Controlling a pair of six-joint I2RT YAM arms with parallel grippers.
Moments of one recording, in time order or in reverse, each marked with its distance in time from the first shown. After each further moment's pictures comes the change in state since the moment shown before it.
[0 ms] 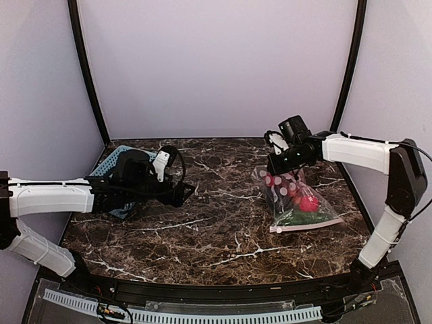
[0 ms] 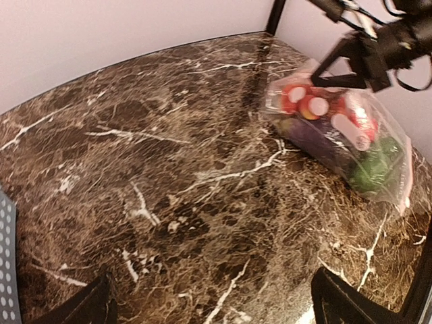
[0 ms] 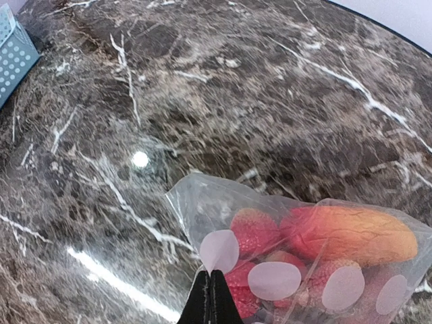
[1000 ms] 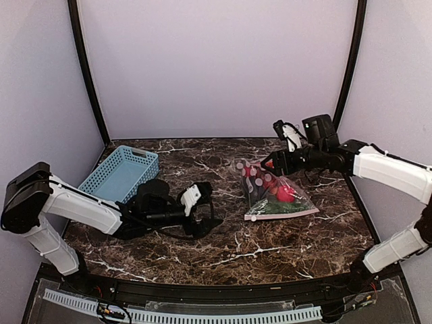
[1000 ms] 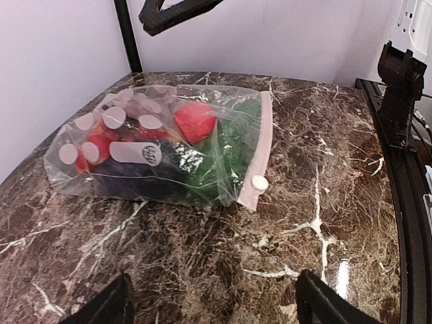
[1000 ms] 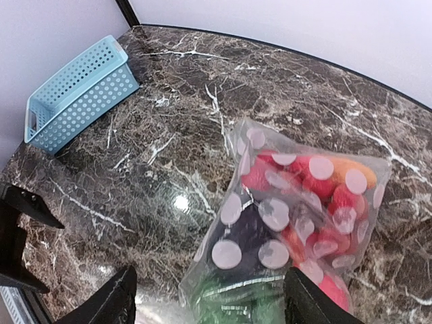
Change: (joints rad) left arm -0.221 0.227 -0.149 0.588 0.174 0.359; right arm 0.045 -0.267 -0.142 0.157 -0.169 -0.008
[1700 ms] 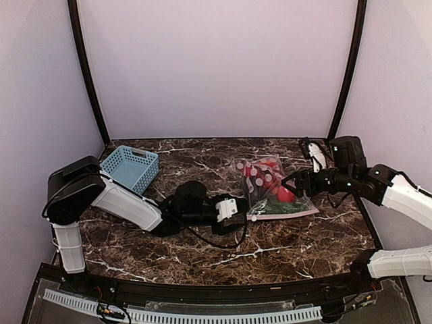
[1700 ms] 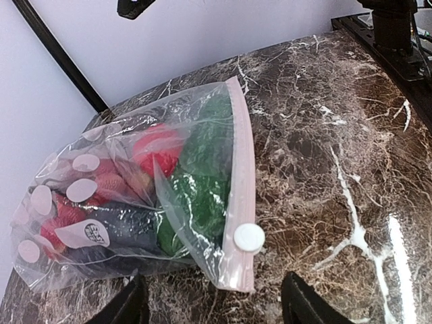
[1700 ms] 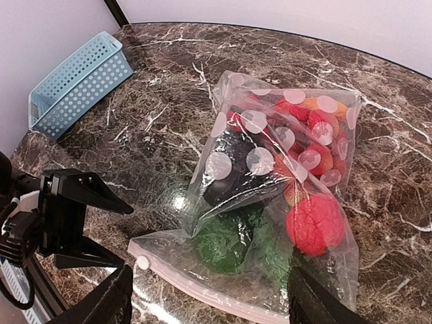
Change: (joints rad) left arm -0.051 0.392 0.301 0.050 0.055 0.363; right arm 0.004 -0.402 -0.294 -0.094 0.057 0.079
